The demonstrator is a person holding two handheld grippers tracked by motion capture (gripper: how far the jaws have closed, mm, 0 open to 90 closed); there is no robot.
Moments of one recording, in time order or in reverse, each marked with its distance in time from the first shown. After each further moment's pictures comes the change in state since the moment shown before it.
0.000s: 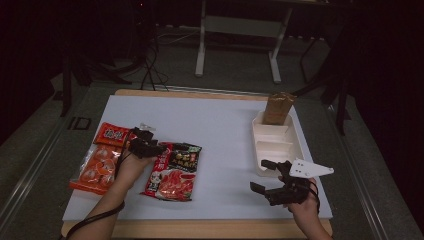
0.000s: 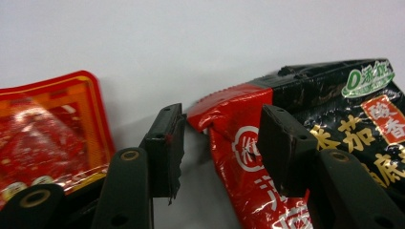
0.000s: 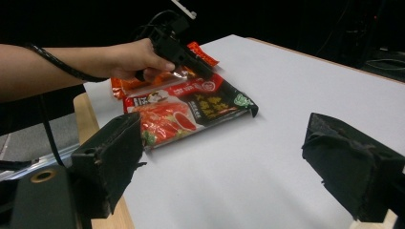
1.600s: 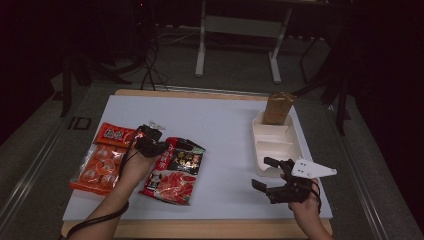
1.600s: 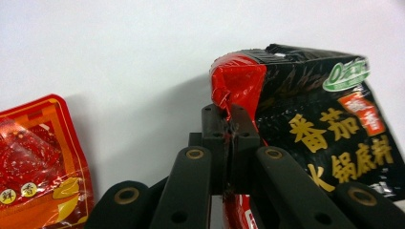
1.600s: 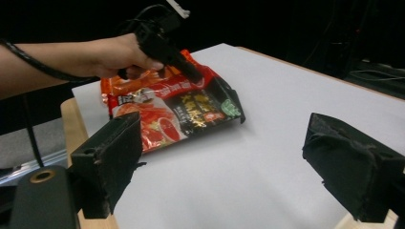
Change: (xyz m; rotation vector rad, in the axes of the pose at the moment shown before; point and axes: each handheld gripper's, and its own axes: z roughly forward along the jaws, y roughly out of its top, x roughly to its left) left arm -0.034 0.020 -0.025 0.045 0.007 0.088; right arm -0.001 0.002 -0.003 -0.029 -0.042 -0.023
